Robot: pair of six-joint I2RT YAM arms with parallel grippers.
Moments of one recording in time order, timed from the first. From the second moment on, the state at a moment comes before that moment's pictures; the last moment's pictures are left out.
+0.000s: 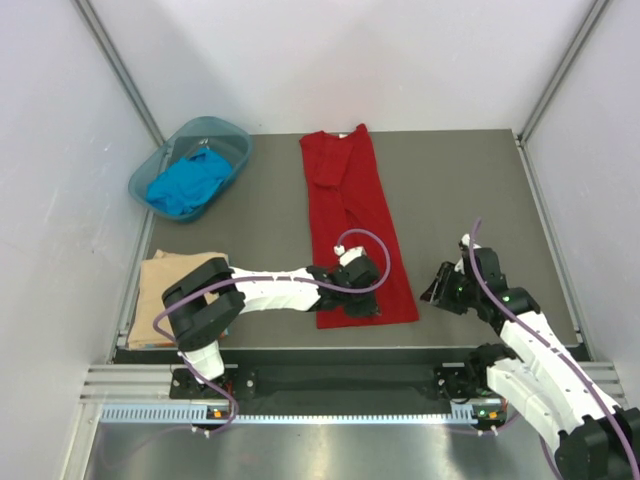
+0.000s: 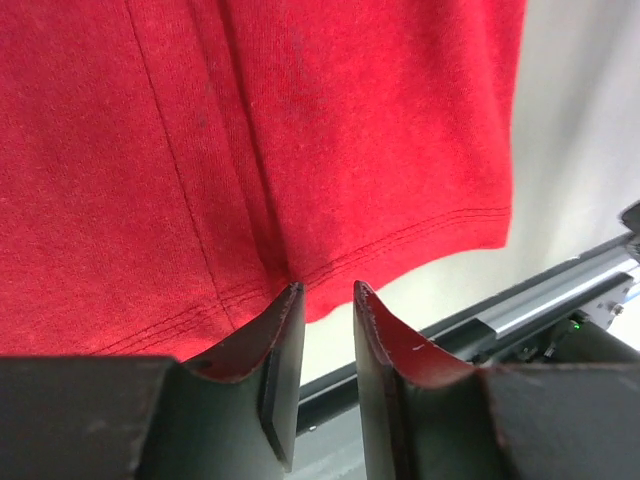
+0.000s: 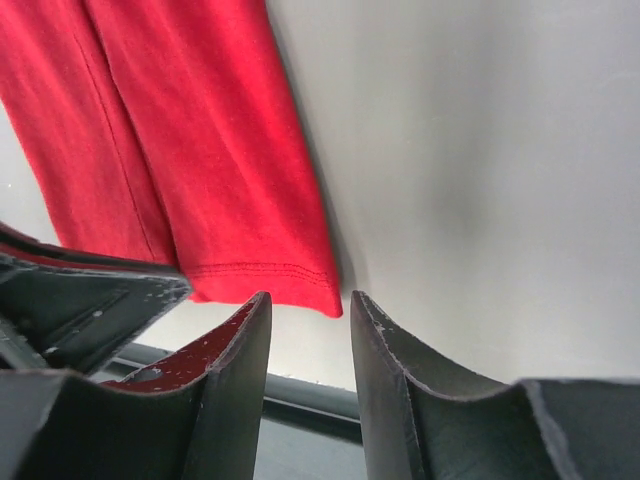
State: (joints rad) left arm -1.09 1.74 1.00 -0.19 -0.04 -1.16; right arm 0.29 0.74 0.46 -0.63 -0.17 0.61
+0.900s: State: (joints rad) left arm -1.15 1.80 1.08 -0.34 -0.16 -1.23; right arm 0.29 0.77 0.47 -0.63 -0.16 0.61
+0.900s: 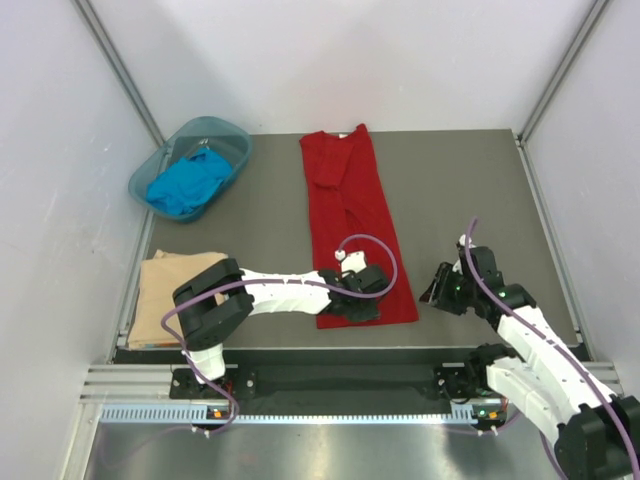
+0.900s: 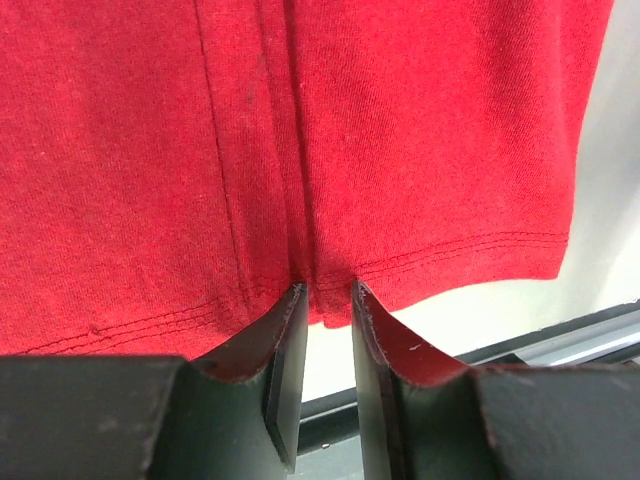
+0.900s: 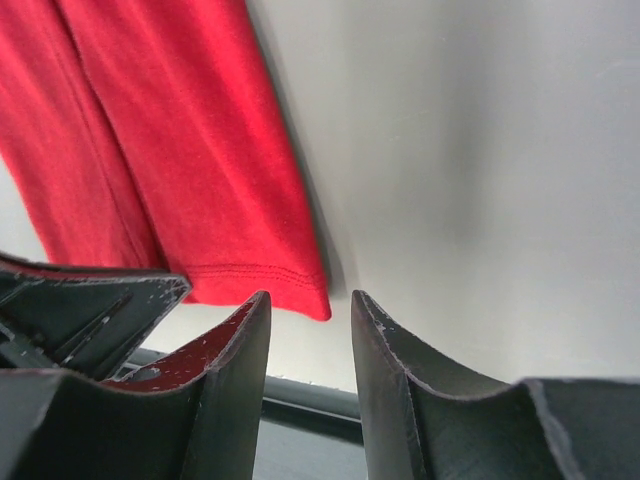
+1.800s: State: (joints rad) left arm -1.16 1.79 1.07 -0.37 -0.18 -1.25; right arm 0.29 0.82 0.39 -0.52 -0.21 0.63
